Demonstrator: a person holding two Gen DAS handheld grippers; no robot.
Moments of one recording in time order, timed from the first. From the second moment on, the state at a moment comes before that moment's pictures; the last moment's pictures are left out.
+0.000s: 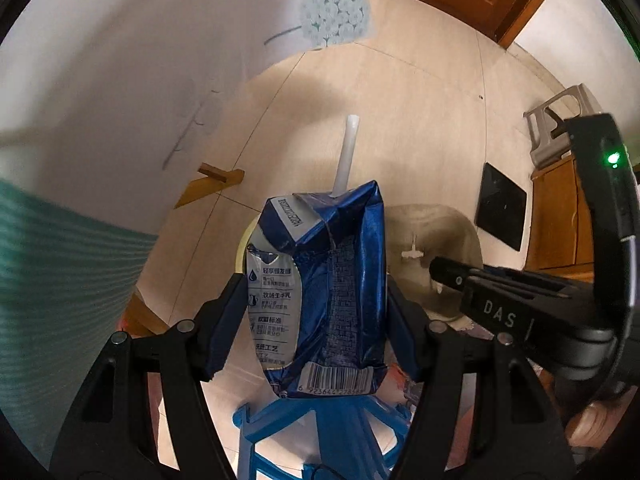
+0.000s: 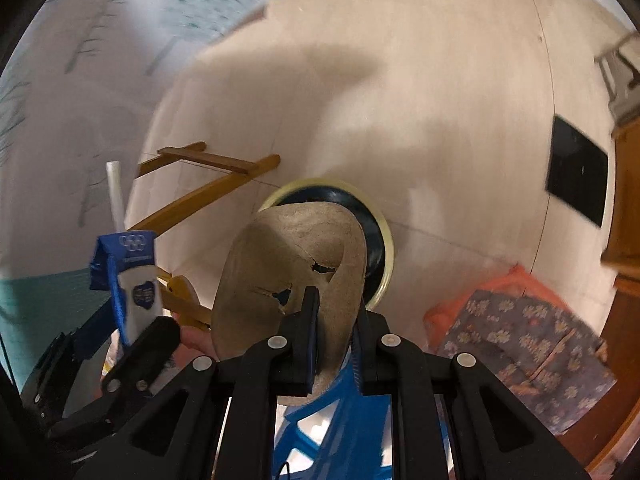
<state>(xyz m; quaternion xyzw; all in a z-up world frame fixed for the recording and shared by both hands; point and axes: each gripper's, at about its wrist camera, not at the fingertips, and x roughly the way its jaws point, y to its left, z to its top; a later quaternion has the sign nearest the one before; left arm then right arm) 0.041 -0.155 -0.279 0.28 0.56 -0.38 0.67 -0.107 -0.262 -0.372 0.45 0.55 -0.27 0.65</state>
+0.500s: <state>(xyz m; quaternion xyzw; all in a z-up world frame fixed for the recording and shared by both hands) 0.058 -0.166 -0.321 0.31 0.57 -0.36 0.67 -0.077 -0.266 -0.415 0.51 0.53 -0.25 0.63</state>
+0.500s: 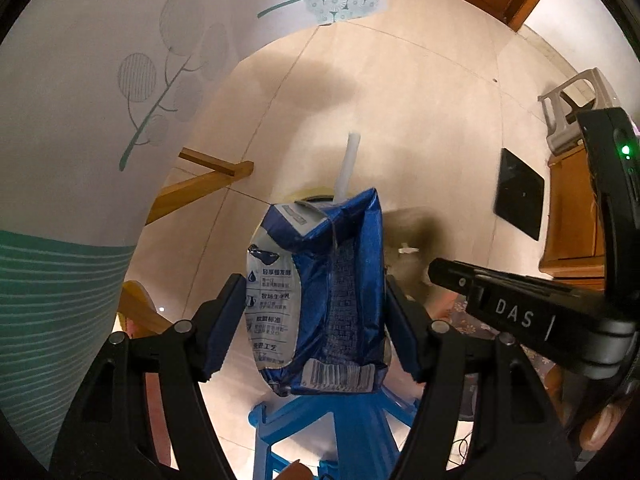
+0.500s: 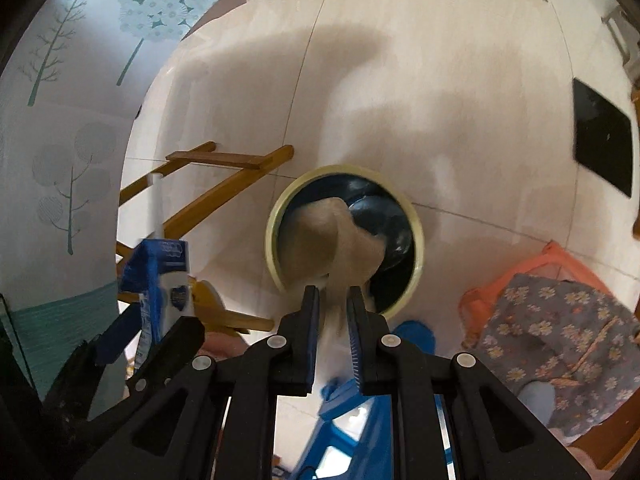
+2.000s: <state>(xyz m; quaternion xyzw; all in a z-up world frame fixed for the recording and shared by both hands) 0.041 -0.069 -0.066 0.19 0.49 -0.42 0.74 -0.076 -0.179 -0.159 0.35 0.48 -0.25 0.77</state>
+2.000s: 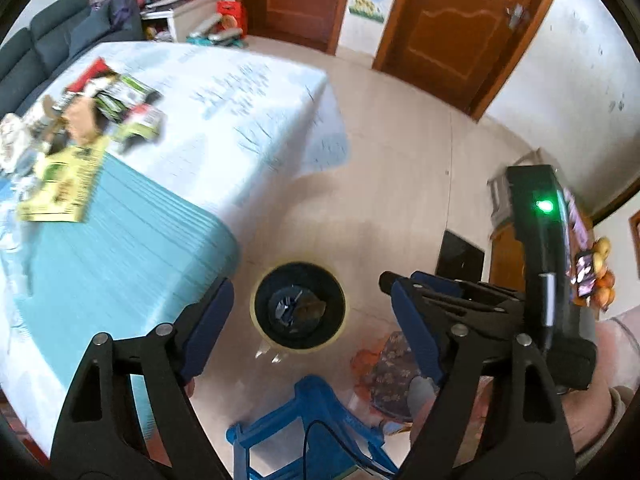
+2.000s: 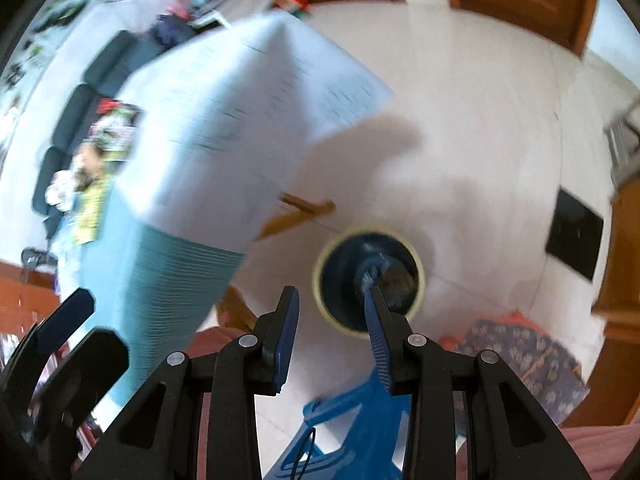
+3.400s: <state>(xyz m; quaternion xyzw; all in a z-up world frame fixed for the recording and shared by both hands) 0.291 0.173 -0.070 0.02 0.54 -0.17 0.82 0.234 0.004 -0.117 0.06 0.49 0.01 0.87</state>
